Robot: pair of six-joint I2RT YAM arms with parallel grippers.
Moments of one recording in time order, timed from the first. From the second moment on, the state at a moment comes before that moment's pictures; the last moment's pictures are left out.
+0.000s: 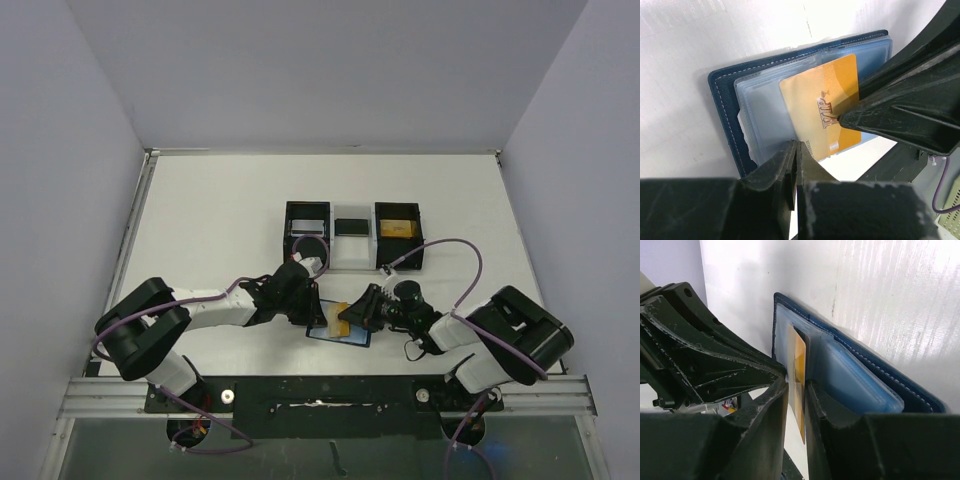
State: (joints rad) left arm -0.89 1.55 0.65 0.04 0.21 -0.80; right arm 0.63 1.44 0.16 0.76 -0.39 1.04
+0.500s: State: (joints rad) left arm -0.89 1.53 0.63 0.04 0.20 -0.81; right arm 0.64 1.29 0.08 0.73 -0.35 1.07
